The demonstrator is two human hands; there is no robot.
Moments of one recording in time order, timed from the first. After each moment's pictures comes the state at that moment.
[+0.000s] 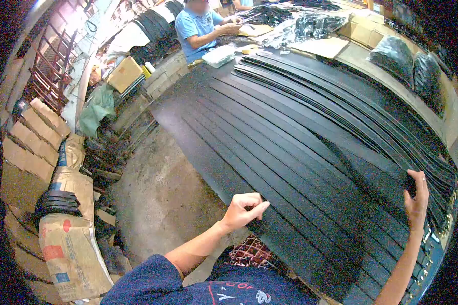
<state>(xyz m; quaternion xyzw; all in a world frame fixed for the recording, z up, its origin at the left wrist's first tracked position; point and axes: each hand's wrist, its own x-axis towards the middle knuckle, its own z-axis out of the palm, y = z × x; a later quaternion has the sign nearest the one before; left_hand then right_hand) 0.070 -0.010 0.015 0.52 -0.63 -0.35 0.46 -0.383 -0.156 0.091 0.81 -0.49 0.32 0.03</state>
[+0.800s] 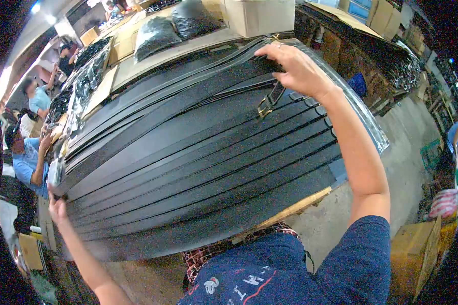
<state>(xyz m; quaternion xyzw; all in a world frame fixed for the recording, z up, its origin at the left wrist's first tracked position) 0.319 -0.299 0.100 0.22 -0.29 -0.63 0.69 -0.464 -0.029 0.206 0.72 -0.63 0.26 0.09</state>
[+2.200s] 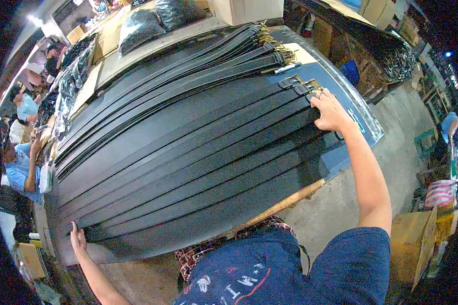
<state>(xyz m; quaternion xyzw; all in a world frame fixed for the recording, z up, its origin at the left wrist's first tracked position) 0.387 -0.219 -0.031 0.58 -0.31 -0.52 0.54 -0.562 0.076 0.082 0.62 -0.78 0.01 0.05</state>
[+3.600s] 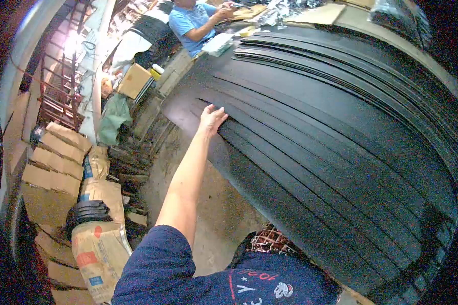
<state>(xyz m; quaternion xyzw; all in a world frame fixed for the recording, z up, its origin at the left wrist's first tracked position) 0.284 -0.180 -0.002 0.61 -0.24 -0.39 0.65 -0.636 -0.055 0.067 0.67 -0.64 0.16 0.34</state>
